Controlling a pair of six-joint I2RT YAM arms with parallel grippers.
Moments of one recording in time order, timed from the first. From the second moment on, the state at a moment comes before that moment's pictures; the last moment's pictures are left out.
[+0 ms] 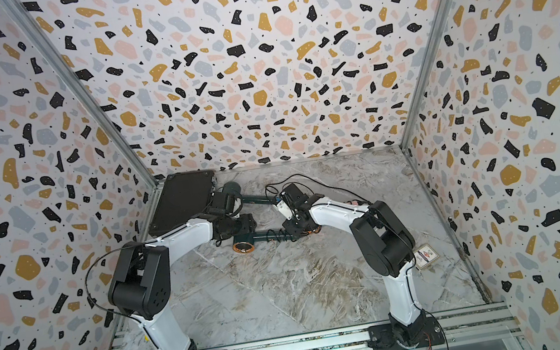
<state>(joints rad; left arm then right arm) -0.34 1.86 1.19 -0.34 0.07 -0.34 0.64 1.97 1.41 -0.51 -0.04 -0.13</state>
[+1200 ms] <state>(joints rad) -0.27 1.96 1.75 -0.68 -0.01 -0.08 0.62 1.69 1.37 -0.67 -0.15 -0.04</state>
